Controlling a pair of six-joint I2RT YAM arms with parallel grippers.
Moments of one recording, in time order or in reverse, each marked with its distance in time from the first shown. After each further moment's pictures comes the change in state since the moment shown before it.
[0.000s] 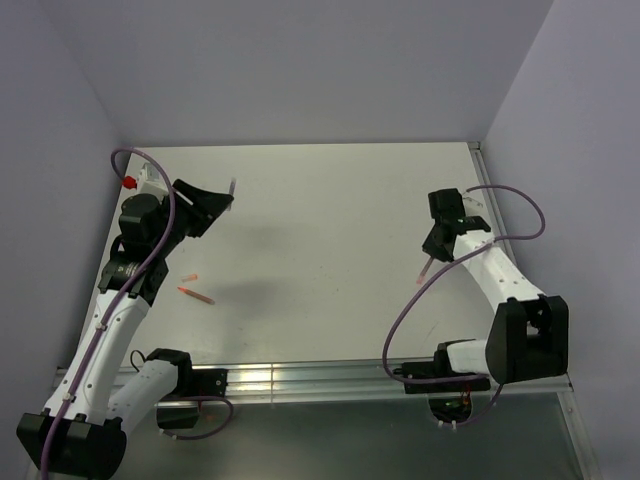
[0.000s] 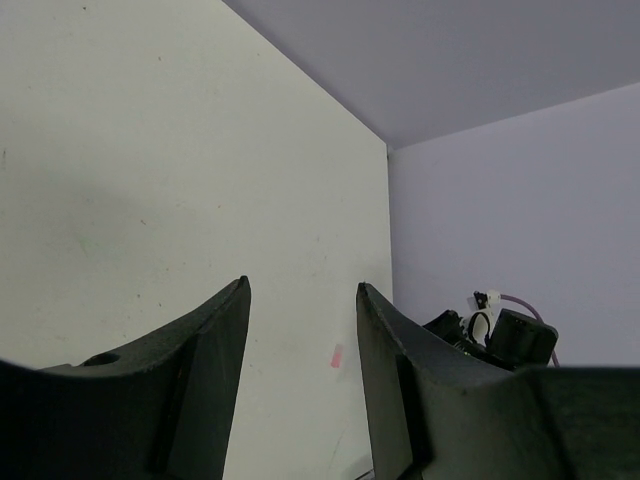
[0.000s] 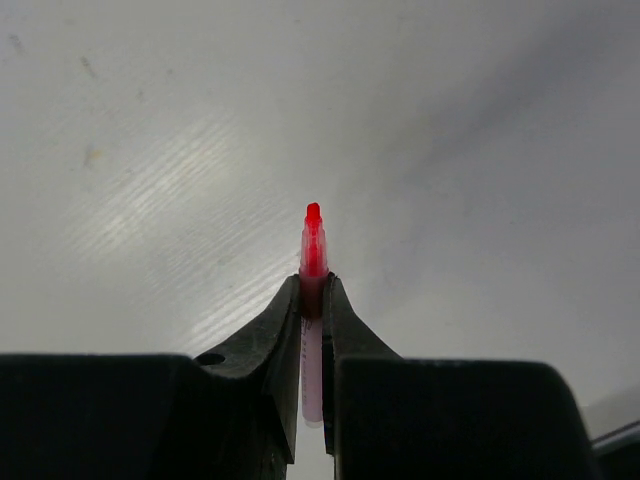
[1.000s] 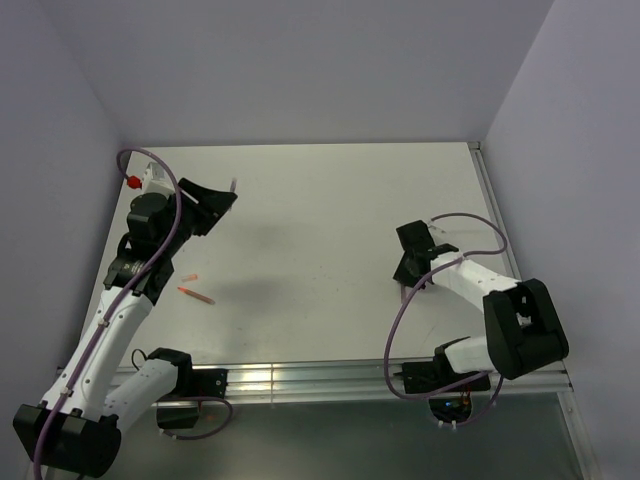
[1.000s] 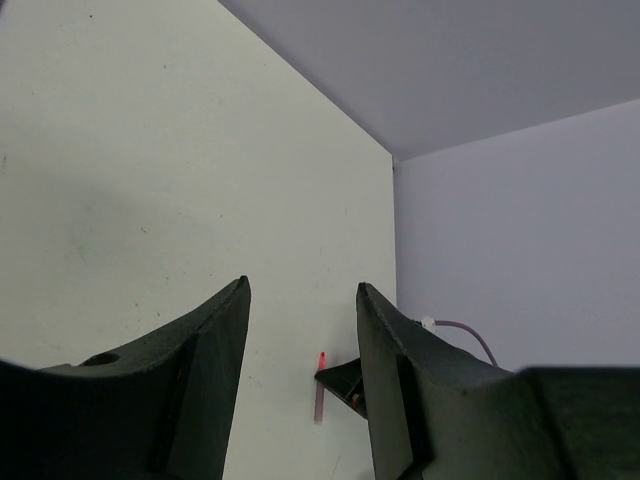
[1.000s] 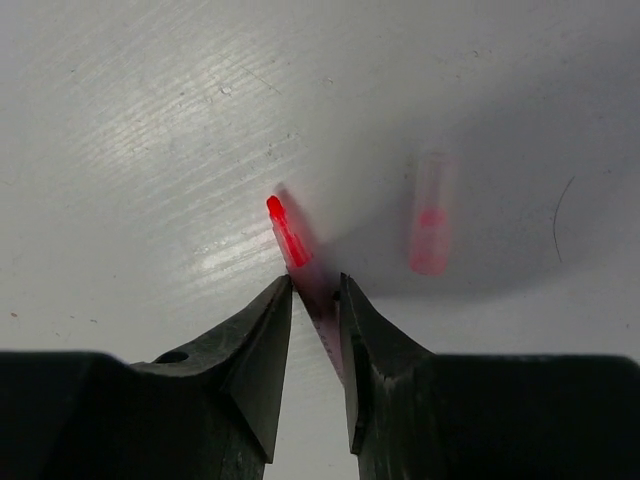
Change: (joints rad) left arm -0.063 0.020 0.000 0.023 -0.092 -0.017; right arm 0.195 0.046 -0.279 0.255 -0.097 0.111
